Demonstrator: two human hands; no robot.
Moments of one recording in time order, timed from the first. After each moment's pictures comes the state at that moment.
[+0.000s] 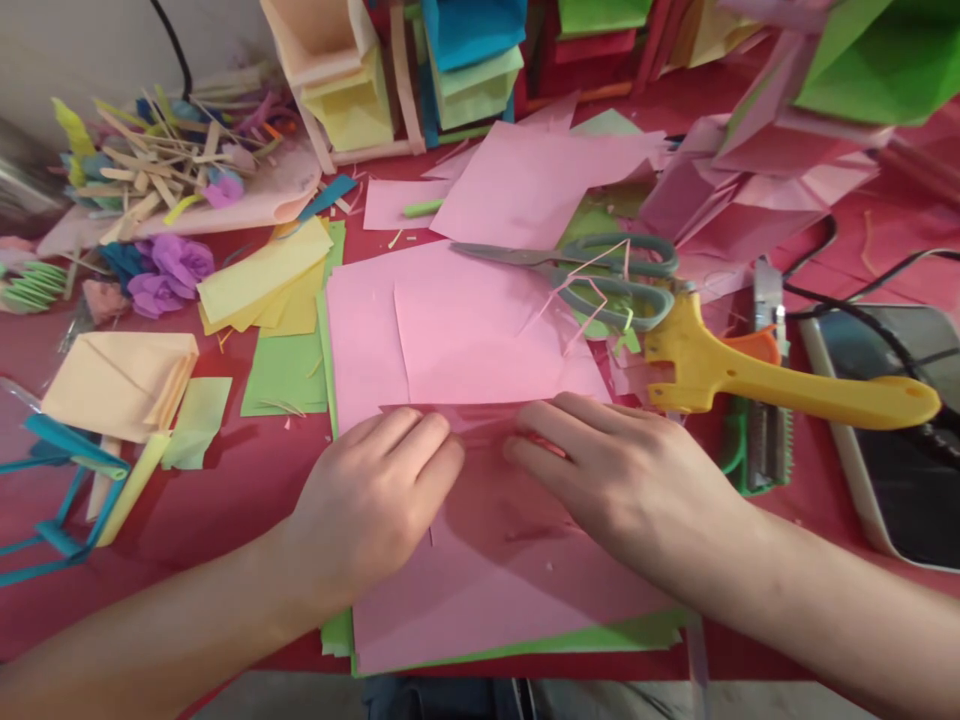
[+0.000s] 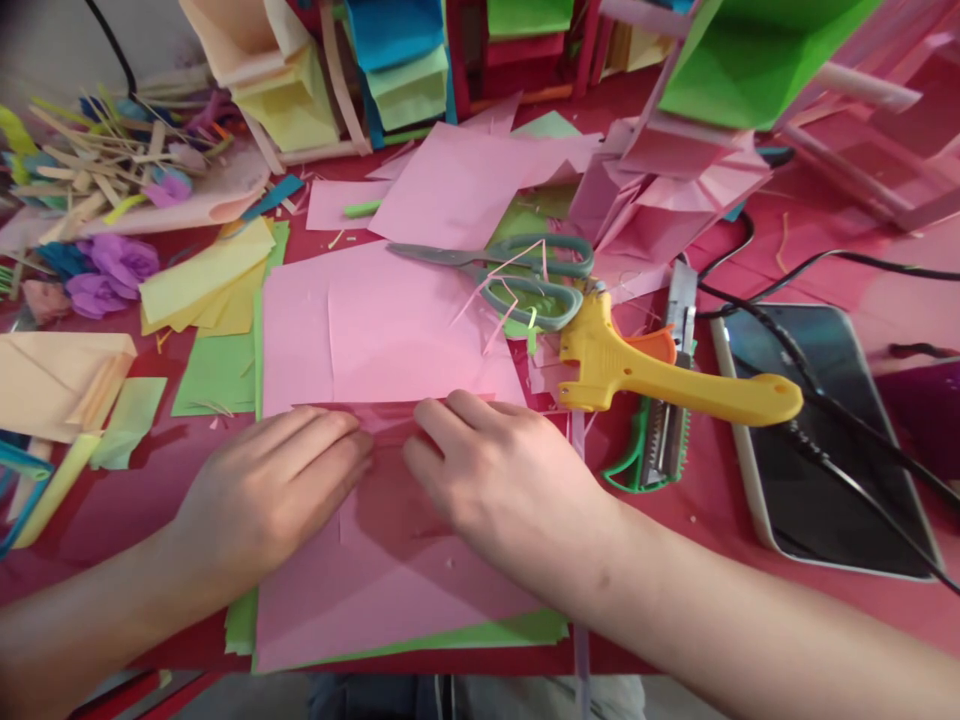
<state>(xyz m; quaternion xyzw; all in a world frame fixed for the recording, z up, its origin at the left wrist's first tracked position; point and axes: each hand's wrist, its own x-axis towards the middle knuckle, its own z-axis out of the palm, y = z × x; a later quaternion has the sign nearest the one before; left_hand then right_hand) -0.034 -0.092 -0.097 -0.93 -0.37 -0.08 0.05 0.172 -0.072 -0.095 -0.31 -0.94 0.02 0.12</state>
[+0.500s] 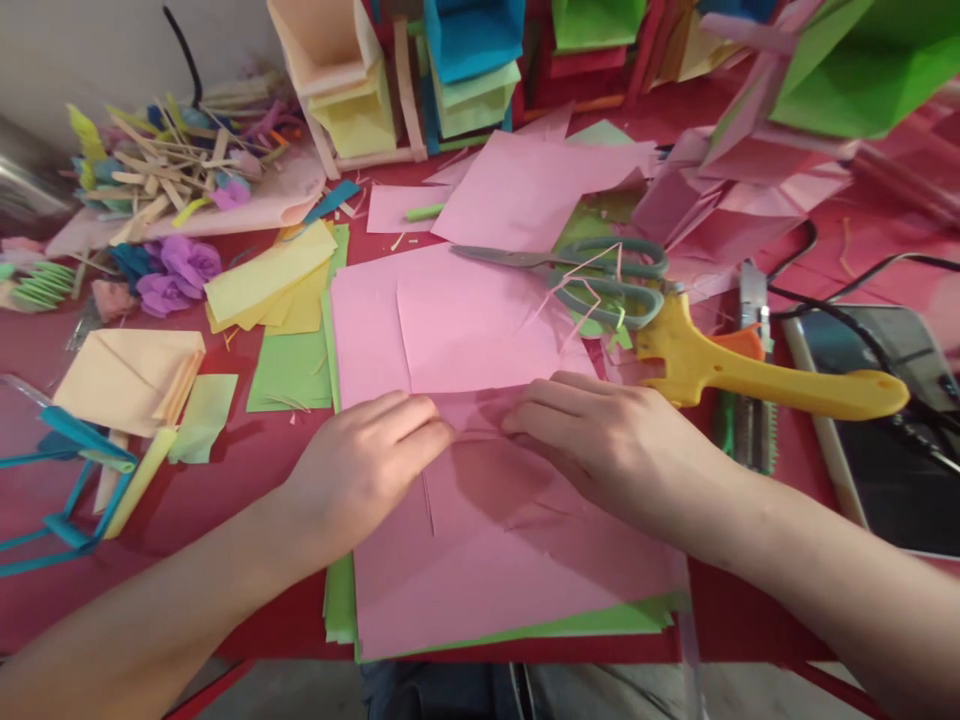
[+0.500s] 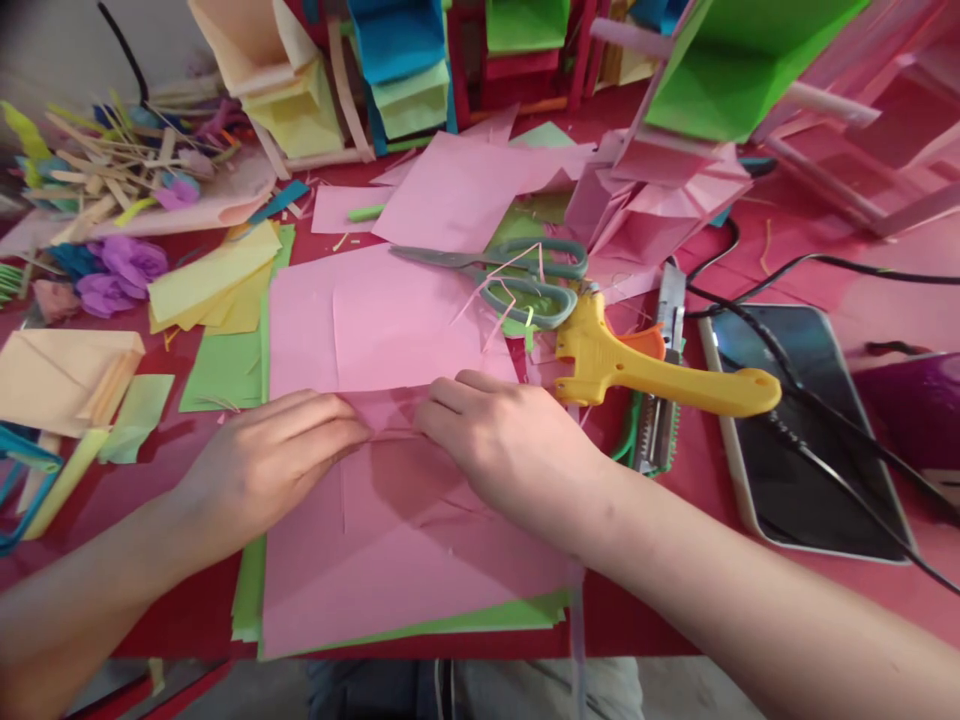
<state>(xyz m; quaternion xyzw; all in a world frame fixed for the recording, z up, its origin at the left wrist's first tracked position) -0.047 -0.079 -0.099 -0.92 -0.37 -0.12 -0.06 0.179 -0.060 -0.098 -0.32 -0.93 0.13 0.13</state>
